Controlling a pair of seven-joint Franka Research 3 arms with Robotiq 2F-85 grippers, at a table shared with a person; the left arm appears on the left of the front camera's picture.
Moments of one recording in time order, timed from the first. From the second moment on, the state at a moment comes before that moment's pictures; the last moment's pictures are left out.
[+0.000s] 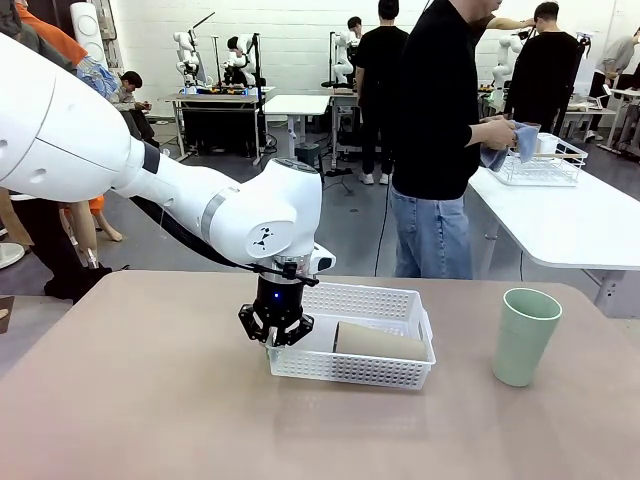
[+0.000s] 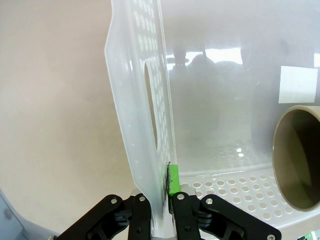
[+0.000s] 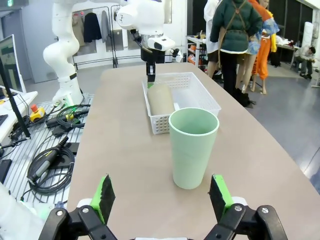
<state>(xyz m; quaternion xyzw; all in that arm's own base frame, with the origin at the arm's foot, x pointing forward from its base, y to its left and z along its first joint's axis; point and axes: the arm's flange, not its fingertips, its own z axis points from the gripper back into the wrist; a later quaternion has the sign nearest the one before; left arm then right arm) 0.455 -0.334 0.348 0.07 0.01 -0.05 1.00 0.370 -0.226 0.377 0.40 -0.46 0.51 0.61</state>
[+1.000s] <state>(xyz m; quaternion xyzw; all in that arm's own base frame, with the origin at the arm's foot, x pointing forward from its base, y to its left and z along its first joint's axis) 0.456 -0.334 0.348 0.07 0.01 -0.05 1.00 0.436 -0.157 0.274 0.42 -0.39 0.56 0.60</state>
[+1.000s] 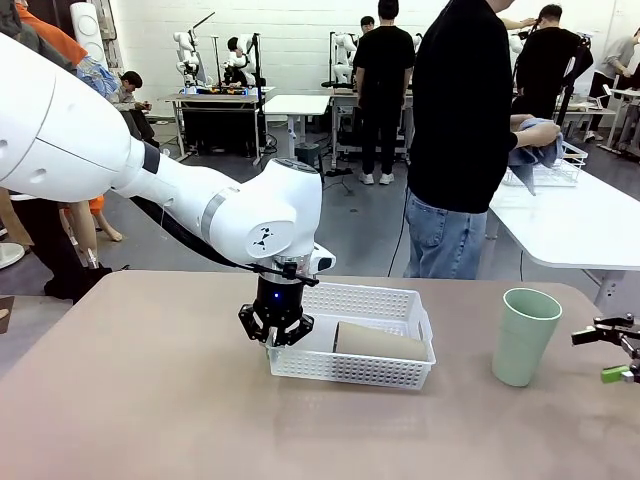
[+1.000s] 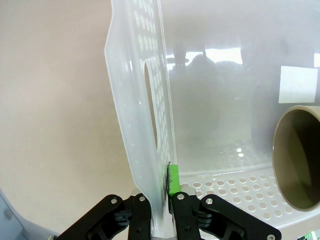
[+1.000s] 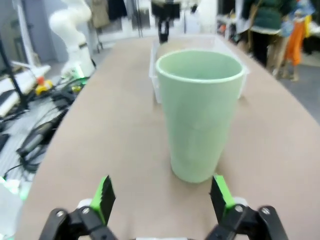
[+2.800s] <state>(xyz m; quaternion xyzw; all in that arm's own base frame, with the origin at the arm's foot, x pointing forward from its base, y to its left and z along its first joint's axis) 0.456 -0.334 0.348 0.07 0.01 -0.05 1.00 0.493 -0.096 0.259 0.44 -0.39 0.55 0.59</state>
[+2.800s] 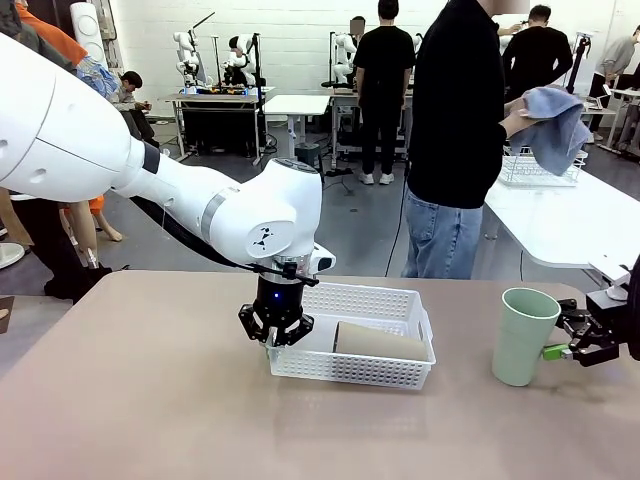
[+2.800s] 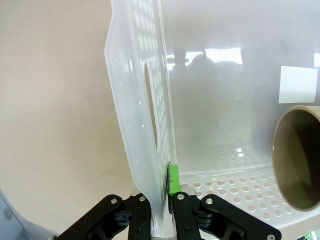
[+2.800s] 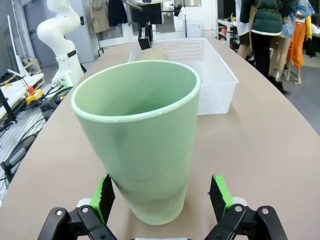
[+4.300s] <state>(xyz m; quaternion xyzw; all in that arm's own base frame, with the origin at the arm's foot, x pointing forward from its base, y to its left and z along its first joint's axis) 0.456 -0.334 0.348 0.07 0.01 -0.05 1.00 0.497 -0.046 0.244 0.48 -0.34 0.59 0.56</state>
